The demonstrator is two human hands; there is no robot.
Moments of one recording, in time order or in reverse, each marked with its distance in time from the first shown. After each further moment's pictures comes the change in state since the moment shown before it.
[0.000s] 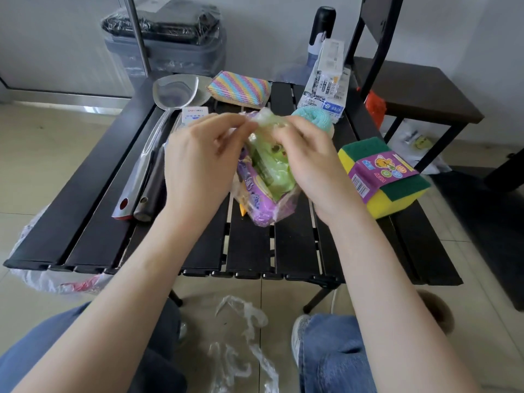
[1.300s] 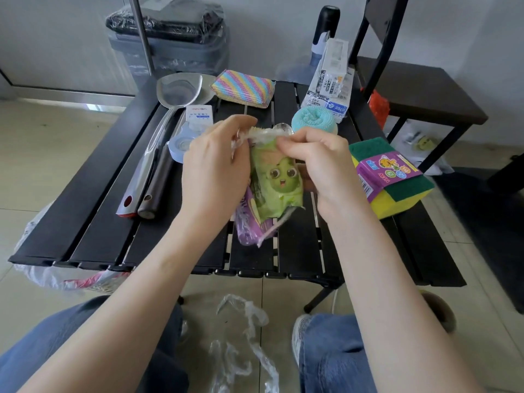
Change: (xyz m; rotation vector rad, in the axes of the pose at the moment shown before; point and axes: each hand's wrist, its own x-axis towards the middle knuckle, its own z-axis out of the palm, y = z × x) left_hand -0.008 0.004 0.007 0.082 -0.121 -0.155; right_hand 0.004 0.008 -0.001 0.175 0.103 0.158
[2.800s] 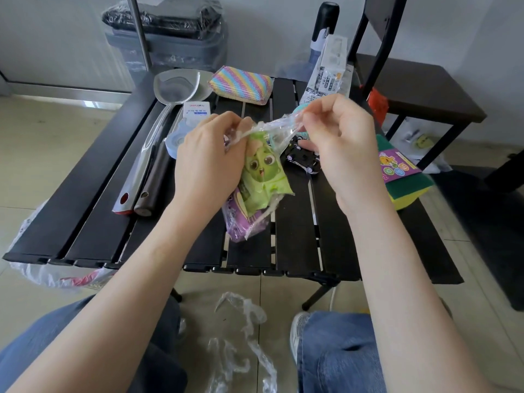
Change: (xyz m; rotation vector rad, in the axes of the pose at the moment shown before) left_hand 0.009 -0.008 0.001 0.051 -0.047 -0.034; right_hand 0.000 -0.008 -0.017 -0.222 0.079 -0.378
